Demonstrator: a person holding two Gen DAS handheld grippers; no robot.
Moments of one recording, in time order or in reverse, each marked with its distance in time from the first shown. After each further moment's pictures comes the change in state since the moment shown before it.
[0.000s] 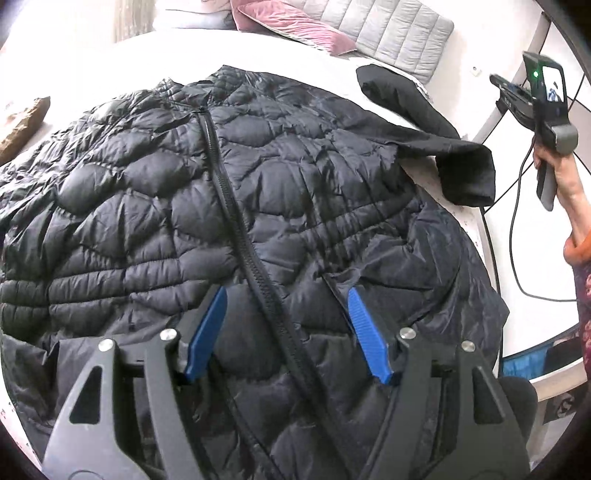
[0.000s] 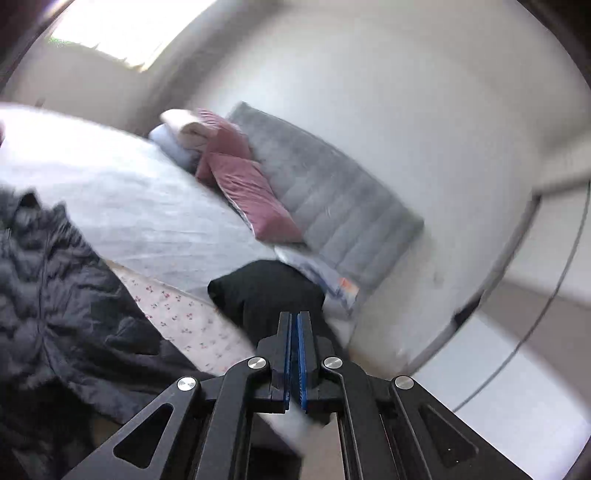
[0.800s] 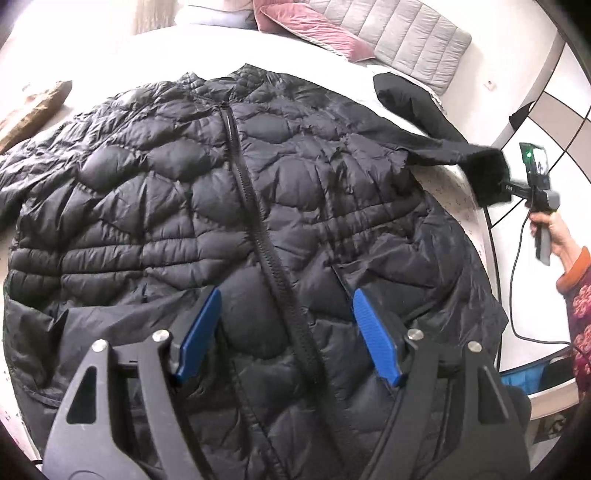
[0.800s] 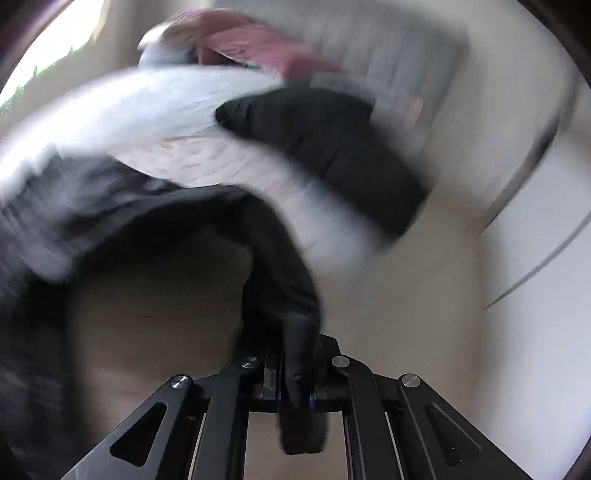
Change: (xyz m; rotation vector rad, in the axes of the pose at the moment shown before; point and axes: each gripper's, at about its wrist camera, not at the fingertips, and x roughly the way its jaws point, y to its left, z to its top) left arm -0.011 0.004 -0.011 -0.080 -0.014 0.034; right arm 0.073 -0.048 -0.138 0.159 0.534 0.246
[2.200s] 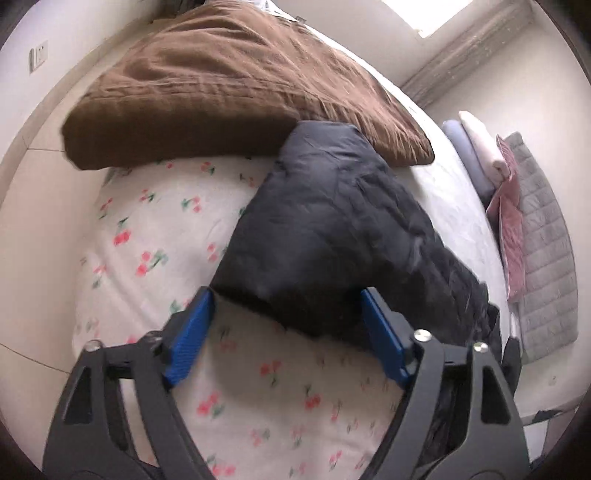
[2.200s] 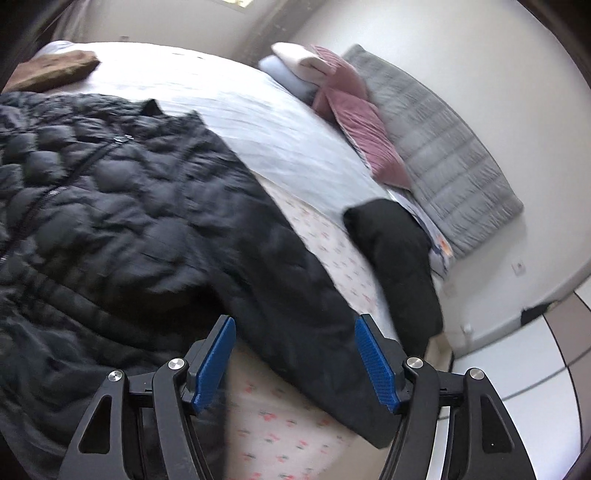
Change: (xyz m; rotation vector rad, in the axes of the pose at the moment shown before) left arm -0.093 0.438 -0.040 -0.958 -0.286 0.241; right arm -0.143 0.209 0.020 -0.393 -0.221 0.075
